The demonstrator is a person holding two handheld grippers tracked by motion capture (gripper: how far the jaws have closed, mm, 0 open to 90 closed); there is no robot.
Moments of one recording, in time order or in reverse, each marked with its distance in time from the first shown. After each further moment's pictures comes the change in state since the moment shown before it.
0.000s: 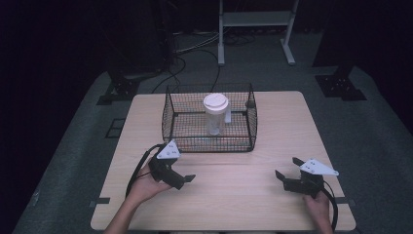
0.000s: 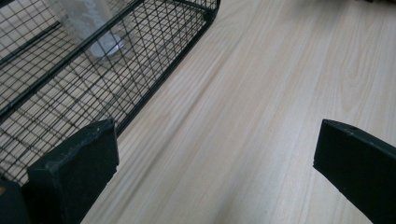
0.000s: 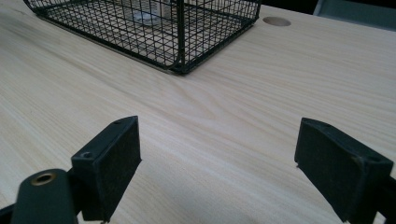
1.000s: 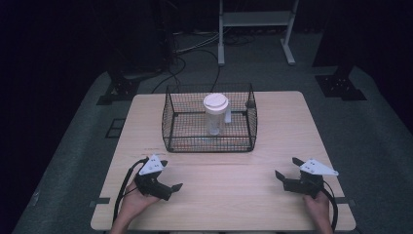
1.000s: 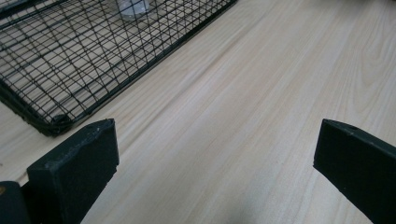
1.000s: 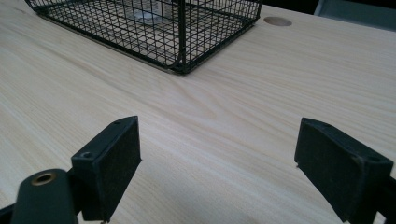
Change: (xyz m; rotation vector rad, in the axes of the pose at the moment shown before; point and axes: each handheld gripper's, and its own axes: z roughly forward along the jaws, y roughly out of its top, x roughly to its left) left arm -0.004 -0.063 -0.014 -0.087 0.071 -0.119; right arm 0.000 0.000 0.000 0.001 0.002 -0.006
